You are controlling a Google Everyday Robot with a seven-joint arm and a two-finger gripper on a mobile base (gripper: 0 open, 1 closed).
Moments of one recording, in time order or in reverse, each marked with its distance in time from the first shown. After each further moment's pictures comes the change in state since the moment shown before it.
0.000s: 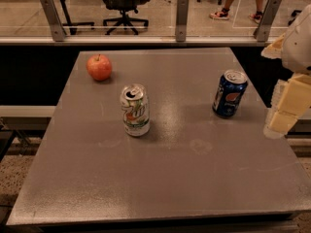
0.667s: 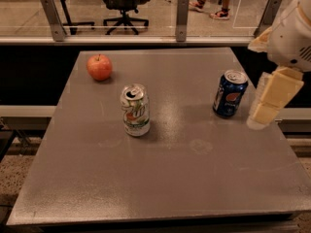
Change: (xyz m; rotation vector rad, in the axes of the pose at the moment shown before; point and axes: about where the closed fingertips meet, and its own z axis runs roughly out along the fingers) arm -0.027 -0.011 0.004 0.017 -0.072 -0.019
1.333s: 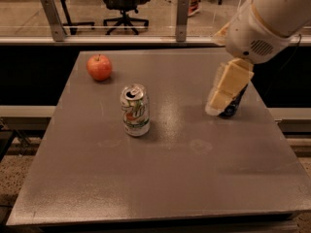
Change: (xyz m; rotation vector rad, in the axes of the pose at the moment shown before) arm -0.066 -0.019 0.029 -0.005 -0.147 -0.041
